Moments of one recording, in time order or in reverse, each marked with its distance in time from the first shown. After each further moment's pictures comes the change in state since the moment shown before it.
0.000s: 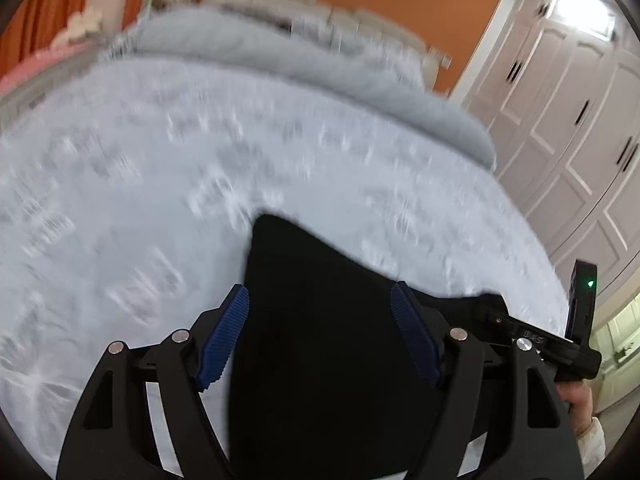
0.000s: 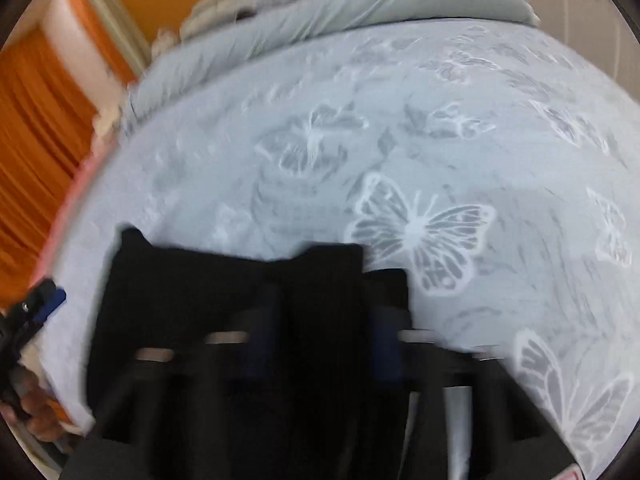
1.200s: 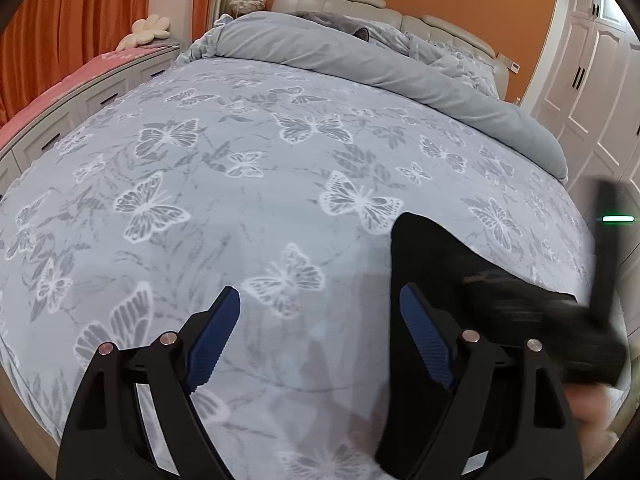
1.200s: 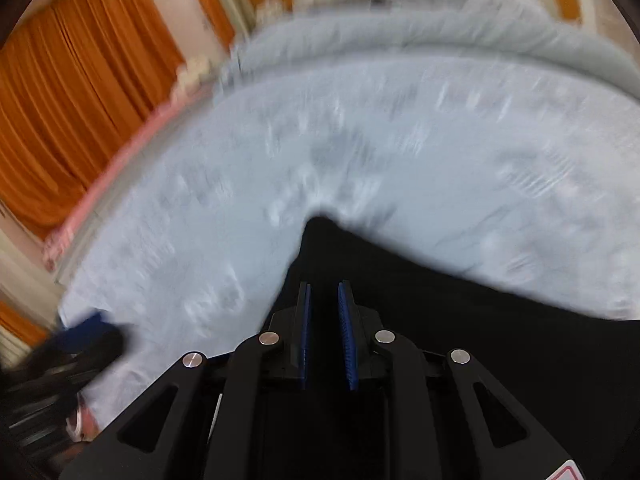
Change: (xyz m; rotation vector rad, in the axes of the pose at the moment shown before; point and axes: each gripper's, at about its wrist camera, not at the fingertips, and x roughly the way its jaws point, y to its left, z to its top) left arm -0.051 0.069 -0.004 -0.046 -0.061 0.277; right arm 0.069 0.198 -0.003 -0.248 0.044 0.188
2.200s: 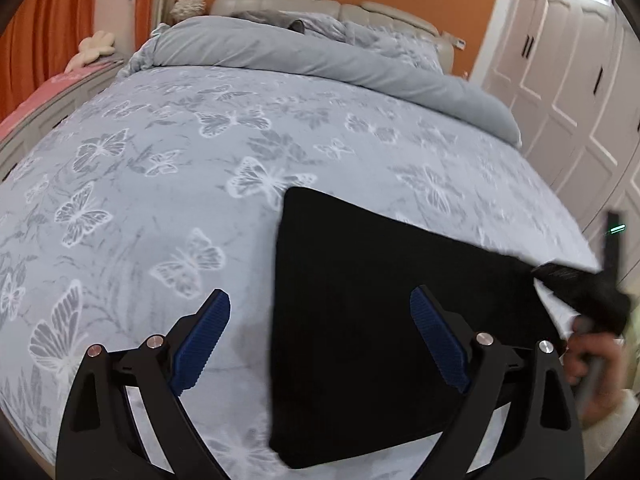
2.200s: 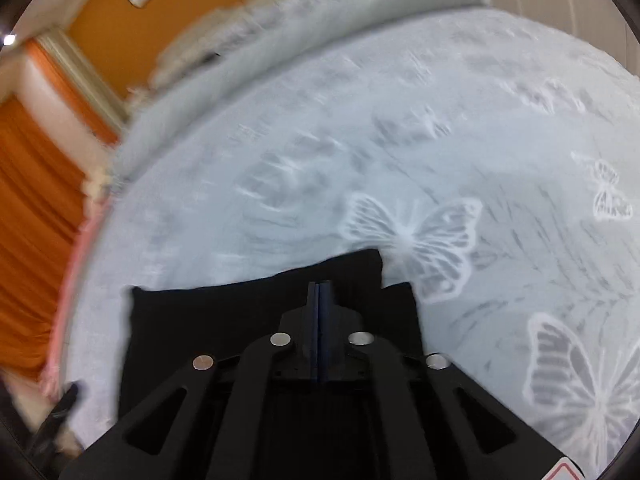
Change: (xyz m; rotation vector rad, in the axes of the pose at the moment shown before) left arm 0.003 -0.077 -0.029 0.139 0.017 -0.139; right arm -0.118 -0.182 -0.045 0.437 -0.191 -0.147
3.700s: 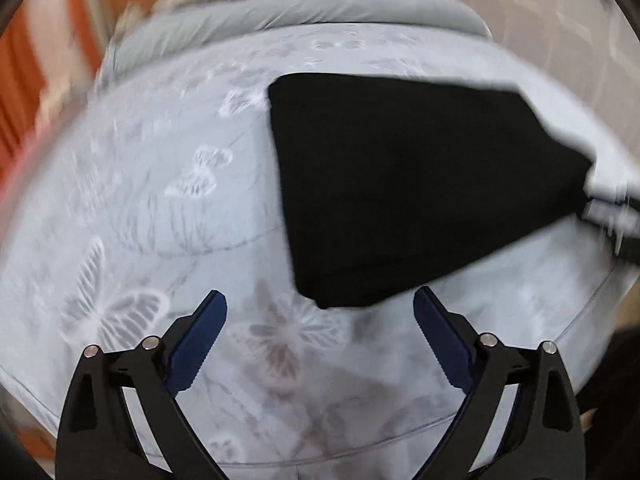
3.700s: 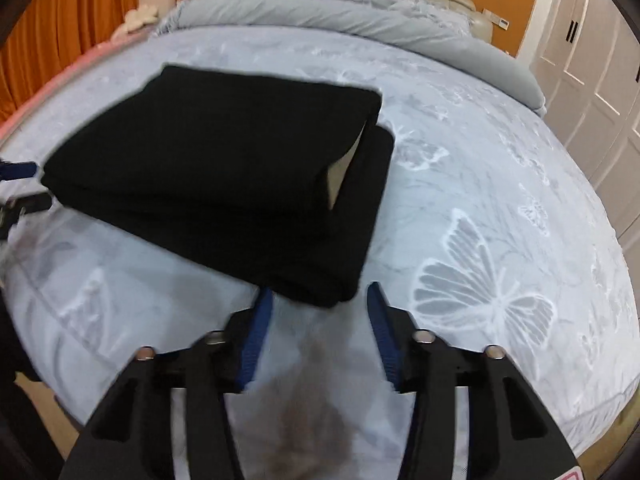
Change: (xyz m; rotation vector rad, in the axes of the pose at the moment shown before) left arm -0.017 -0.003 -0.109 0.362 0.128 0.091; right arm -0.059 0.018 -0.149 -0.595 0.102 -0.261
